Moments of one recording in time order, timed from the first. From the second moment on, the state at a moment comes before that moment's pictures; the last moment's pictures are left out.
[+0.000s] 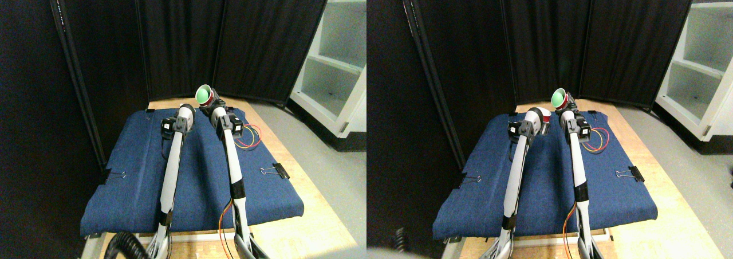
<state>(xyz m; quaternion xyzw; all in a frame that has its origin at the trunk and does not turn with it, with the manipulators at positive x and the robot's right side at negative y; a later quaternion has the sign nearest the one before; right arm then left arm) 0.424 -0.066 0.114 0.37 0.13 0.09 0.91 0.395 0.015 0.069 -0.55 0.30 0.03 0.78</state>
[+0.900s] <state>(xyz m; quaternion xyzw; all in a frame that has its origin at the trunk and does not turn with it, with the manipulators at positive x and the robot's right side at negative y) 0.412 -0.054 0.117 0.23 0.12 0.10 0.96 0.392 0.010 0.072 -0.57 0.30 0.03 0.77</state>
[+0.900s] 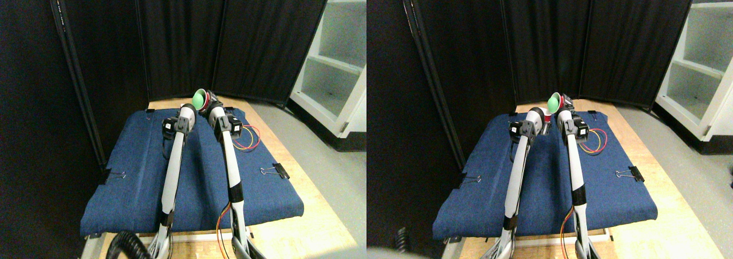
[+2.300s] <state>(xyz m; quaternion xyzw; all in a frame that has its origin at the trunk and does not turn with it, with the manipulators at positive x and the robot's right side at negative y) 0.416 -0.039 0.120 0.01 0.03 0.22 0.97 0.388 0.009 0.065 -0.57 0.31 0.04 0.76</state>
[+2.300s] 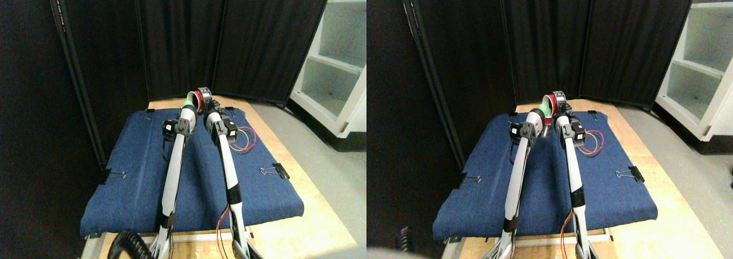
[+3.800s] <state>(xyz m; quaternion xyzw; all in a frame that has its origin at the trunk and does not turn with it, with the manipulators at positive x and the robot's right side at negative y) 0.432 -0.057 0.103 0.47 0.12 -0.02 0.87 0.400 0.017 0.067 -0.56 0.29 0.02 0.78</state>
